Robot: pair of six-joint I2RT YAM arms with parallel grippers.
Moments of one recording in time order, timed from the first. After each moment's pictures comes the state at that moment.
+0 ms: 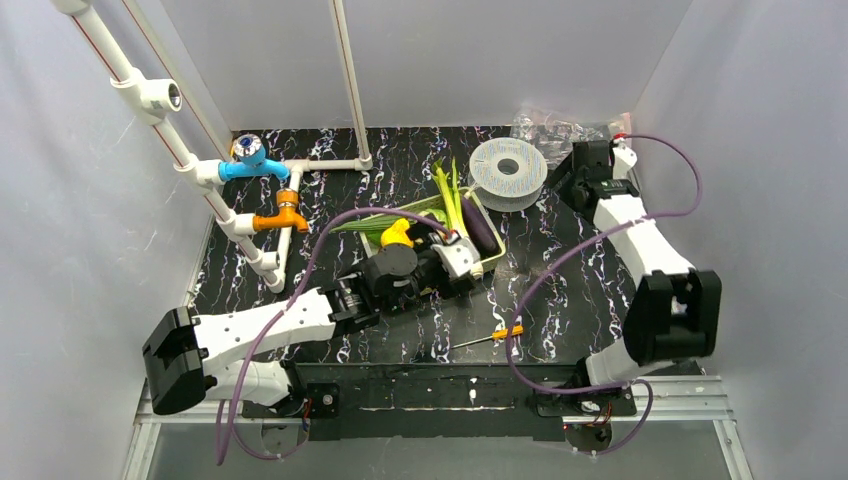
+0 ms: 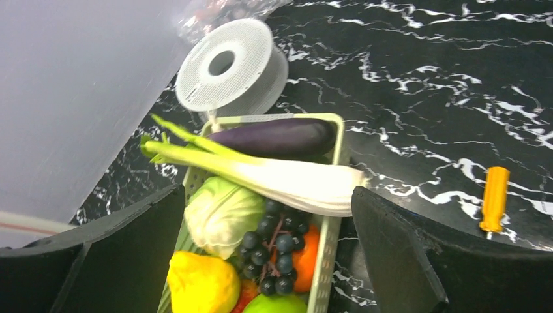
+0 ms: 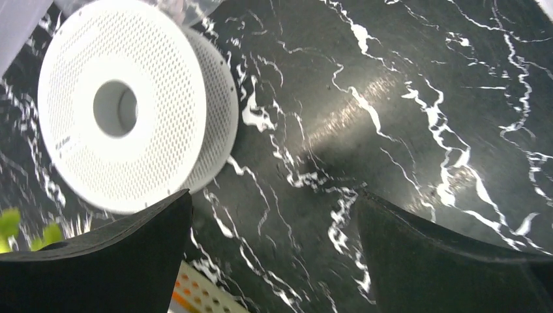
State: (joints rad) left arm -1.11 1.22 0.86 0.16 -0.27 0.41; right arm 0.11 1.49 1.18 -0.48 0.33 0.74
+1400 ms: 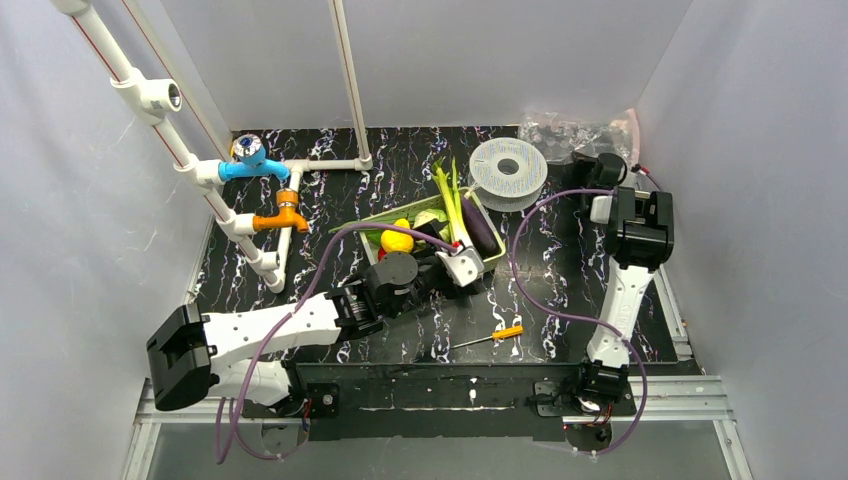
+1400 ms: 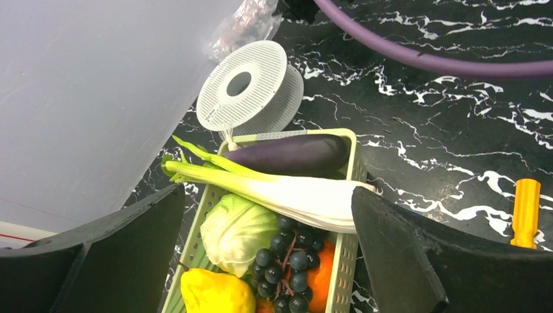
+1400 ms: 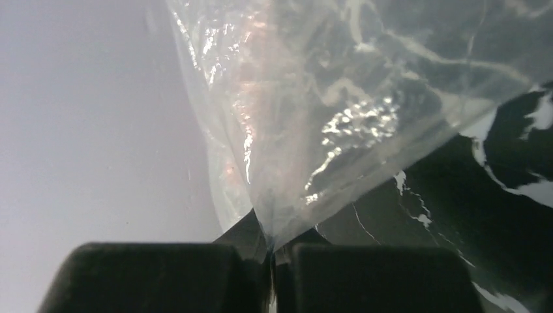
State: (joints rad) left arm -1.15 1.24 0.81 0.32 -0.31 0.52; right arm -0.15 2.31 1.35 0.68 0.02 1.49
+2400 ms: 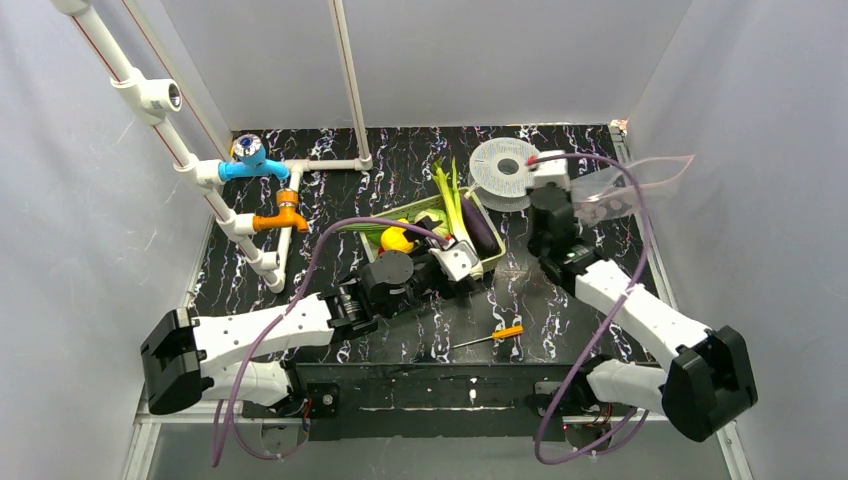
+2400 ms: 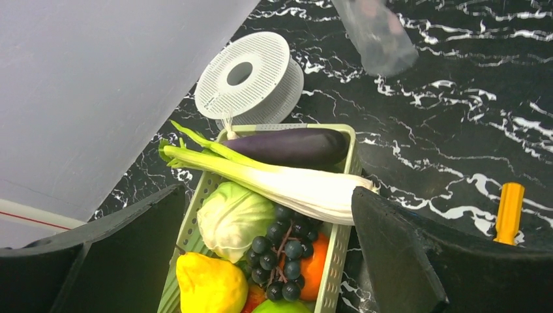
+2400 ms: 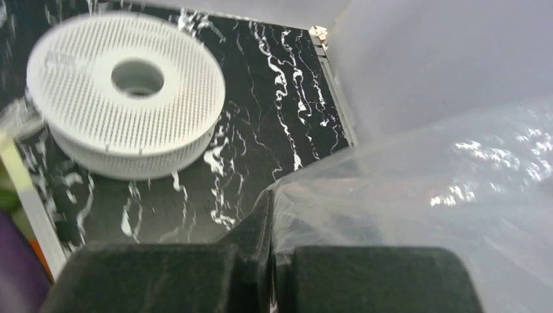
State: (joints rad) left arm -1.15 1.21 0.82 0.26 -0.34 0.45; right arm 0.51 1.15 0.80 0.10 0.79 -0.12
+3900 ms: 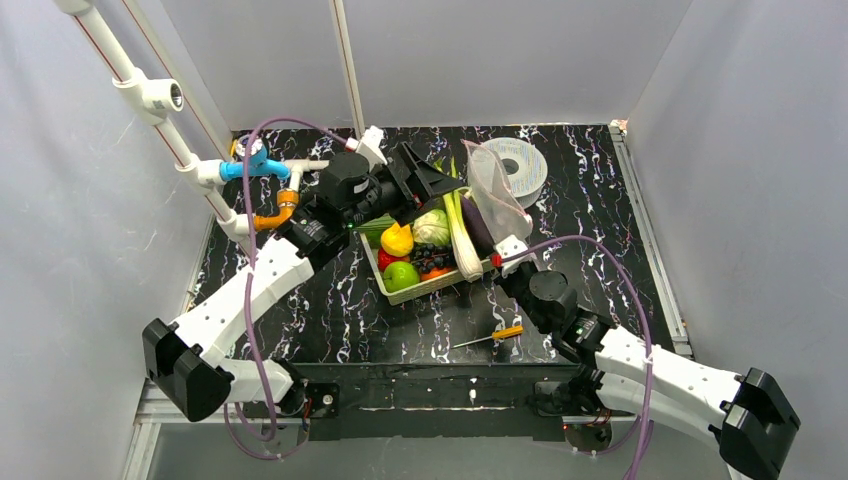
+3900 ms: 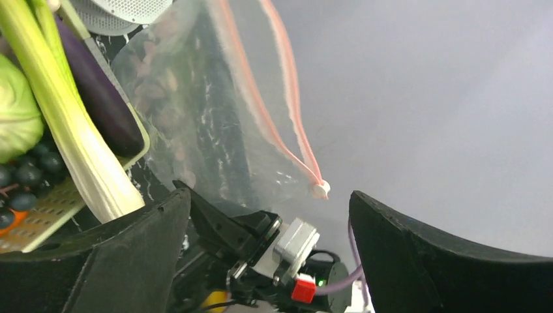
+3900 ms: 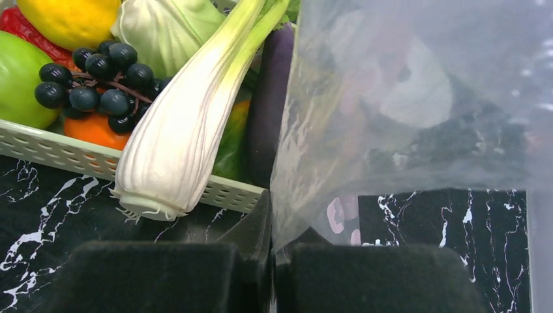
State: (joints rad) left arm -0.68 1.27 1.26 -0.22 0.22 -1.07; right arm 0.90 0.78 0.34 0.24 0.43 -0.26
